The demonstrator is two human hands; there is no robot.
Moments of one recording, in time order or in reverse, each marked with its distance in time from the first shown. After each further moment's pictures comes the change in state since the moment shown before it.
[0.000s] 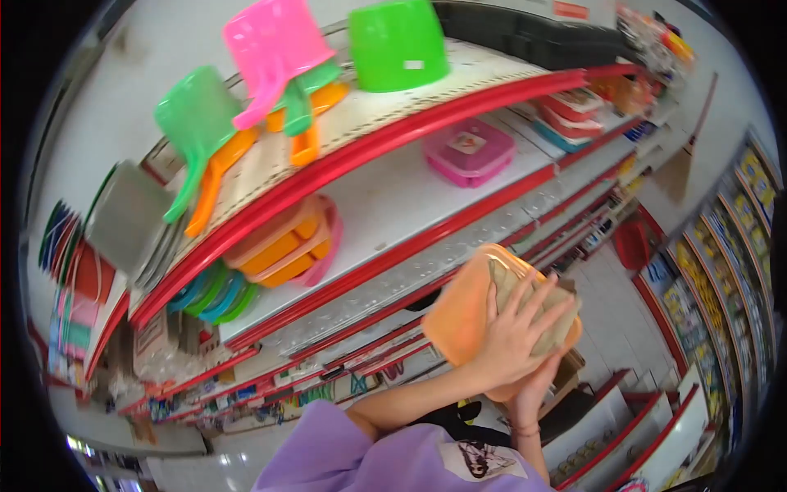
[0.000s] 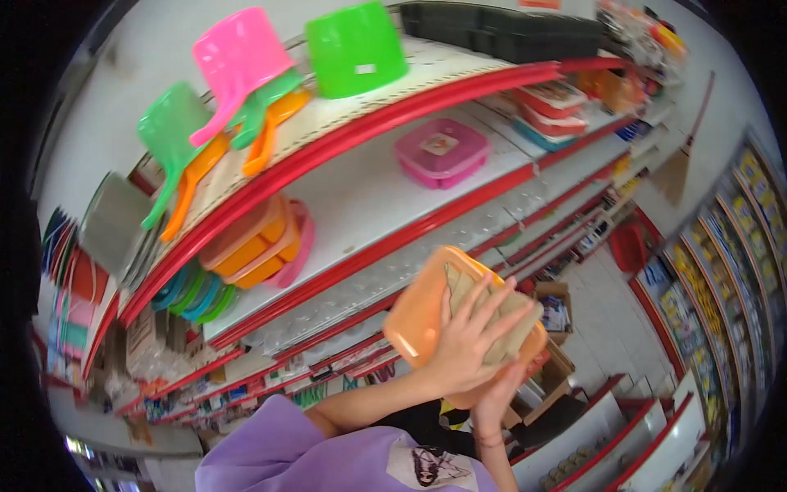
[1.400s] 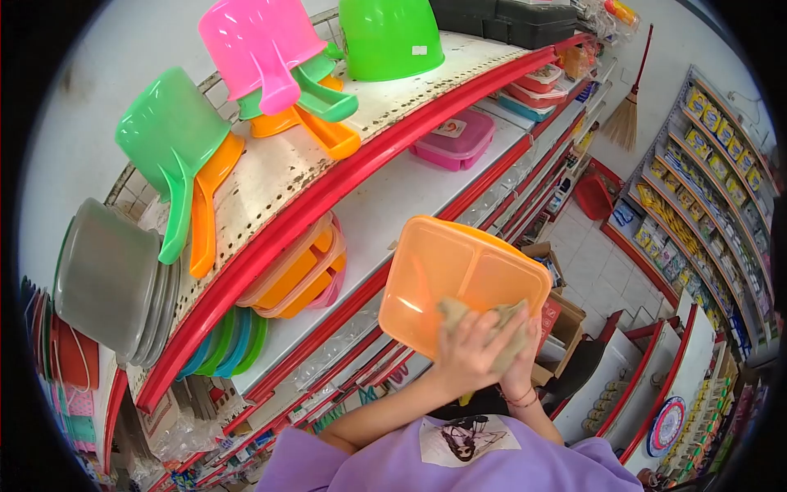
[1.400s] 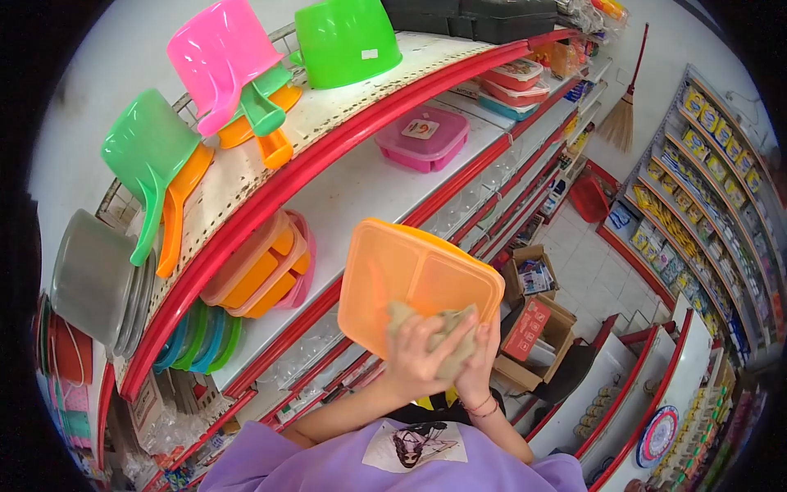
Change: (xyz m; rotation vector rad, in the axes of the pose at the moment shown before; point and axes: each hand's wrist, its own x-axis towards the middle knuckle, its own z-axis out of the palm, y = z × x) left_hand -0.093 -0.082 -0.093 0.026 0.132 0.167; right_hand -0.047 0.024 0.119 -0.231 0.001 -0.243
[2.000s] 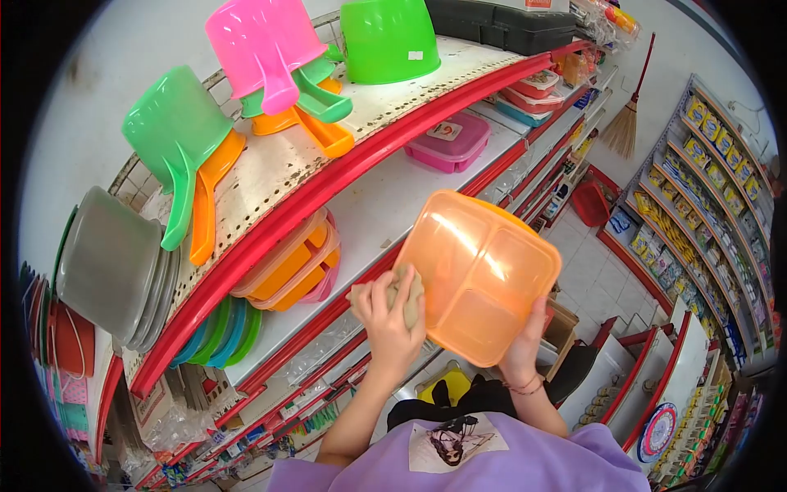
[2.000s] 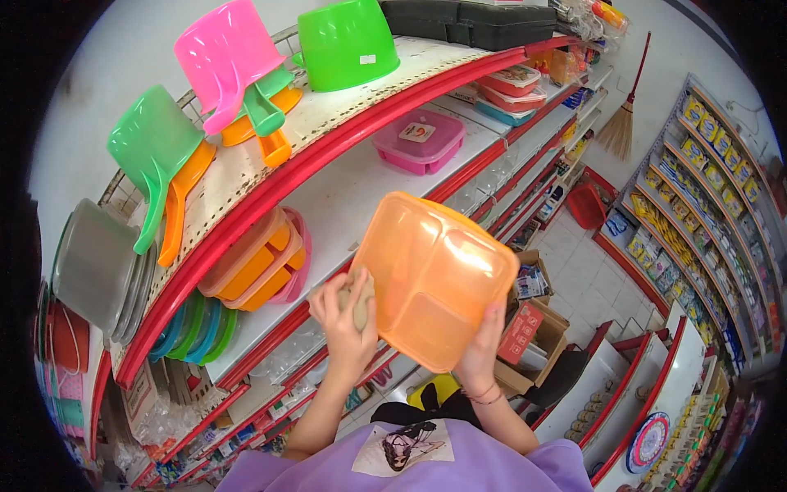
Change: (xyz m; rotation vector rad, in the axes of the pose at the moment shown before) left_hand 0.001 -0.042 -0.023 0.179 0.150 -0.403; right_hand 0.023 0.003 -0.013 0.255 -0.018 0.151
